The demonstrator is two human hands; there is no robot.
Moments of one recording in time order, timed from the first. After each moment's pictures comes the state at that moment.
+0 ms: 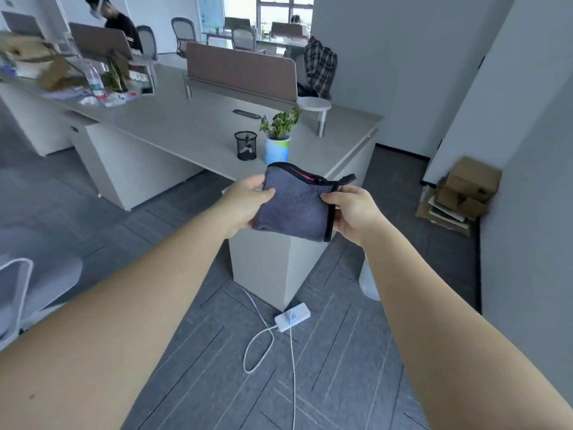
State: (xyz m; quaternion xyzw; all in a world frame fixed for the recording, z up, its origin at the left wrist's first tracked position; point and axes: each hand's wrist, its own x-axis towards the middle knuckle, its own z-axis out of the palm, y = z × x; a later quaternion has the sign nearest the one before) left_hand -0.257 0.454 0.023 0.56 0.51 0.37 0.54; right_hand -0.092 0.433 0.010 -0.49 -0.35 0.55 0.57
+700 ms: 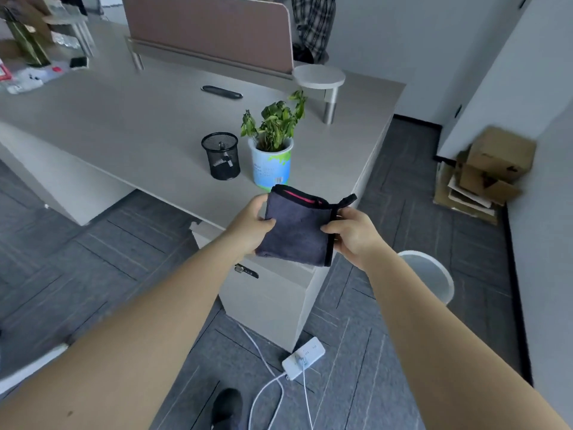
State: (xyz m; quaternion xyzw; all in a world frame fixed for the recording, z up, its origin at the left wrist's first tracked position) left_hand -0.204 0.812 -0.102 0.56 0.55 0.26 0.56; right_hand -0.040 0.767 -0.104 -0.61 -0.29 0.53 0.51
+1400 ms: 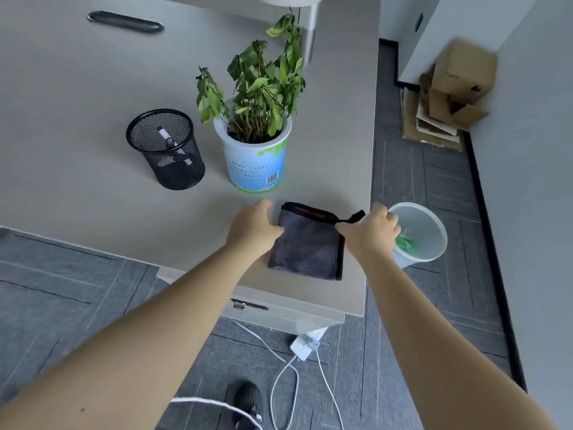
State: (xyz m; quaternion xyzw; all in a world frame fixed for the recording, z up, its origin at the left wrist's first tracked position) left_hand -0.182 0.985 -0.202 0.75 0.54 0.05 0.39; right_hand -0.046 0.895 -0.191 -0.91 -0.20 0.23 0.27
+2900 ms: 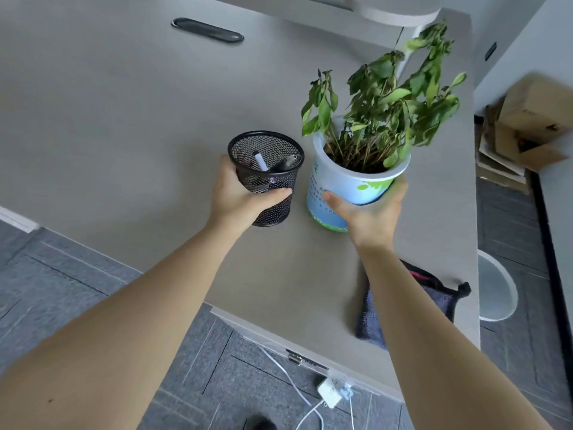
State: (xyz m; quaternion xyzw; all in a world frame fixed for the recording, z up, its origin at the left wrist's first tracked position) left_hand -0.266 1.135 -0.229 0.60 0.49 0.40 0.49; right_hand -0.104 1.043 -0.218 -0.69 -0.32 0.21 0.61
